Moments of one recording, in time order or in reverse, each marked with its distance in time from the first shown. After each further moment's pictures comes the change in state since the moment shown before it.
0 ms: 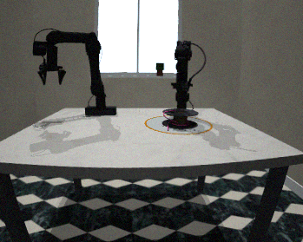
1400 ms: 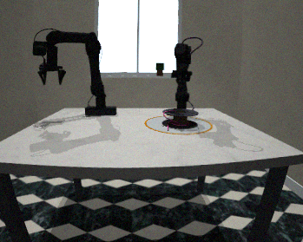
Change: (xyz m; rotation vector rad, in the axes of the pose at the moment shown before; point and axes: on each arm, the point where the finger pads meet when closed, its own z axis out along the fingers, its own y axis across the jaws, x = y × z) left arm -0.030 -0.007 -0.061 0.064 -0.509 0.070; right arm 0.000 0.000 0.000 0.000 0.000 0.000
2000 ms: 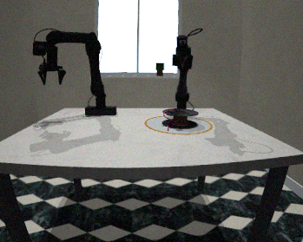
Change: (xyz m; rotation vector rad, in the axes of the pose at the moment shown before) left arm -0.103 -0.013 -0.066 0.084 -0.595 0.077; right arm 0.000 0.000 0.000 0.000 0.000 0.000
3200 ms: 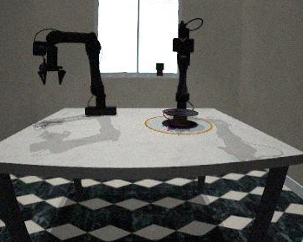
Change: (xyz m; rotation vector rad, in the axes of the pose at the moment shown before) left arm -0.117 -0.007 -0.002 0.059 -0.419 0.059; right arm 0.000 0.000 0.000 0.000 0.000 0.000
